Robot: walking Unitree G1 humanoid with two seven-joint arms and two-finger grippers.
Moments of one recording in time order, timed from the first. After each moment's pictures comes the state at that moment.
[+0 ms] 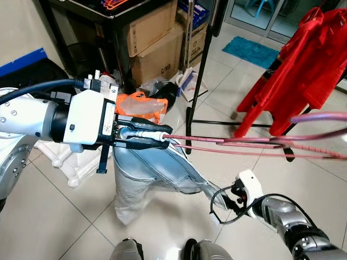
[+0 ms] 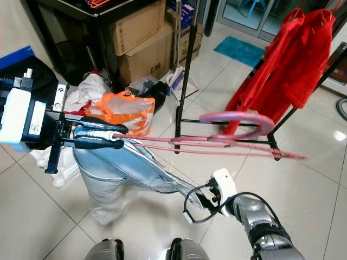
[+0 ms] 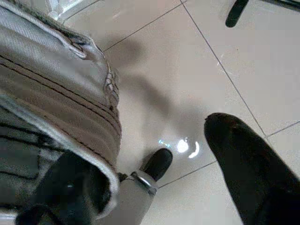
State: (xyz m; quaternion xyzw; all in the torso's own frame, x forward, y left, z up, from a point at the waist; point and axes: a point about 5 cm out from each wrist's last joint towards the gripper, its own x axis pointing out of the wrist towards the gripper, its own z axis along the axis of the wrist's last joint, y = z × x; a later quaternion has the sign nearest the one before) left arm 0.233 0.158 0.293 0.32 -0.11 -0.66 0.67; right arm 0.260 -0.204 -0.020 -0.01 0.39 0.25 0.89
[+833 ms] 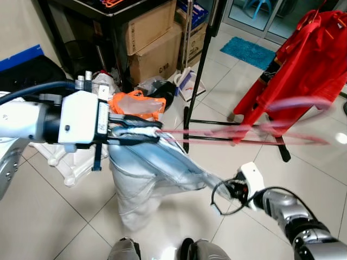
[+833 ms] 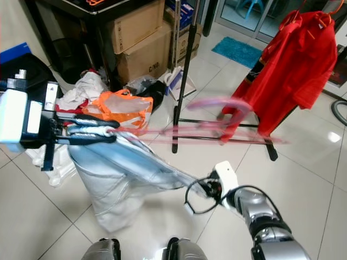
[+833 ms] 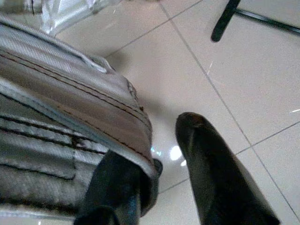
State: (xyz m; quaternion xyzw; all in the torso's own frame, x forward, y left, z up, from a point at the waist) left arm 0.235 0.174 0.286 0.34 -0.10 -0.62 0.70; right arm 0.275 -0.210 -0.007 -0.01 0.37 0.24 0.90
